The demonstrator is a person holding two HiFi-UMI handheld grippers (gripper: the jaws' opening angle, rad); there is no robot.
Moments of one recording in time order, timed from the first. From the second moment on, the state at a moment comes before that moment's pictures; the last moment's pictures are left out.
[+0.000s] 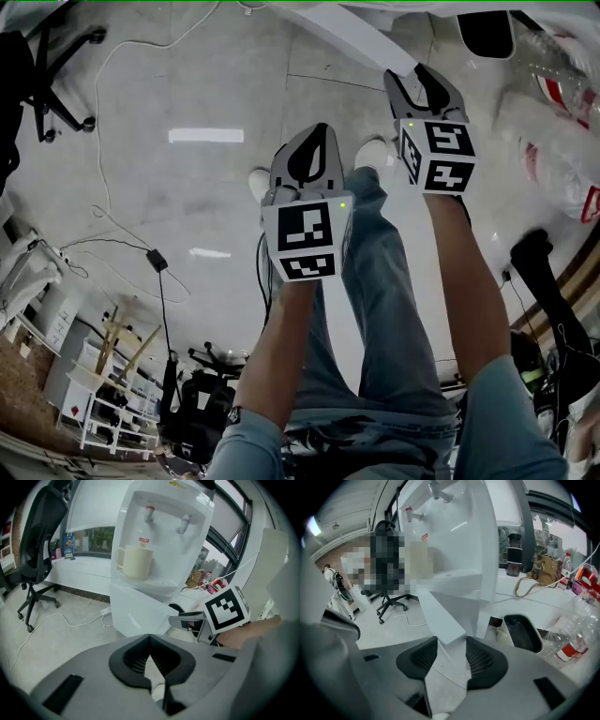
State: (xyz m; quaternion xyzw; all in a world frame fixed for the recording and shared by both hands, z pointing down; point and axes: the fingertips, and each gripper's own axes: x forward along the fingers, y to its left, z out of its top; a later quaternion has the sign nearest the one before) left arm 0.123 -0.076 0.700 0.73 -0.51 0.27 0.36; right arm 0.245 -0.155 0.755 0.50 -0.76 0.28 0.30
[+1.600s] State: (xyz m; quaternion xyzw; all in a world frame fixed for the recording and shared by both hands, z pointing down) left arm 0.119 -0.080 0.695 0.71 -0.54 0.26 0.37; right arm 0.302 -0.252 0.756 0.56 -0.72 0.23 0.33
